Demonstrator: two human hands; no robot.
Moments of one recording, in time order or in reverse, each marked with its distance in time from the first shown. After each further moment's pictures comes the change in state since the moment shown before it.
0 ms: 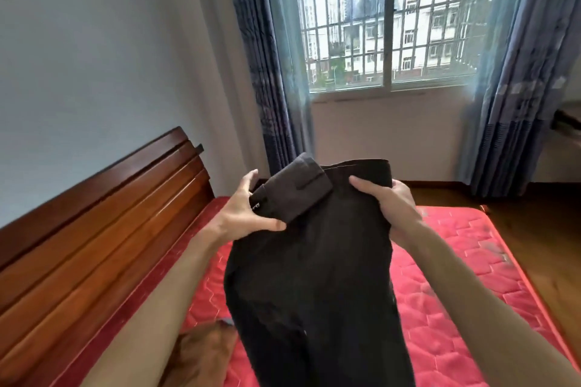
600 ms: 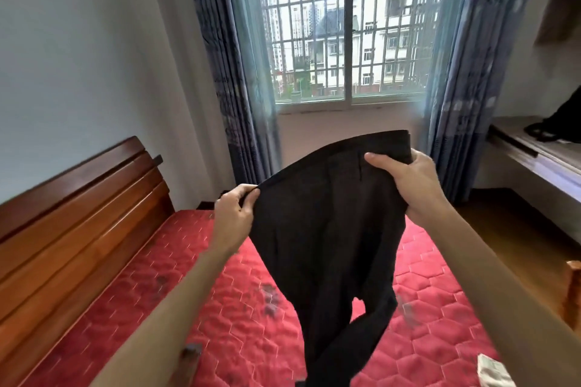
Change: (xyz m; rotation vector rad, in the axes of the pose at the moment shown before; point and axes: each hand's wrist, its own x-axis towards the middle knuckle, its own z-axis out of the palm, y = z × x) left_hand 0.050 0.003 0.067 0.094 0.501 0.306; right_hand 0.000 -0.079 -0.054 -0.203 0.192 -0.278
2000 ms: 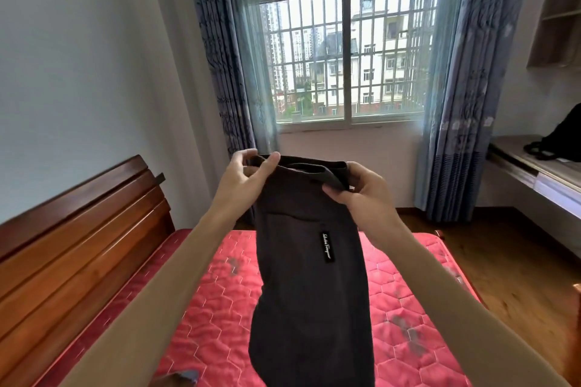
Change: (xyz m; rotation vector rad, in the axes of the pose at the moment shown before) left_hand 0.037 0.107 -0.031 -0.199 -0.198 -0.226; right_hand -0.018 0.000 0.050 -0.045 -0.293 -0.282
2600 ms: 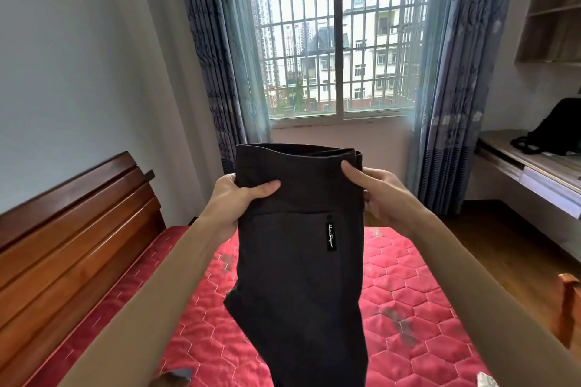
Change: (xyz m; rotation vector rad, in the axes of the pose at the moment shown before) left_hand -0.005 -0.024 0.005 -0.459 -0.143 -0.163; right_hand 0.012 0.002 -0.047 0.081 -0.125 0.422
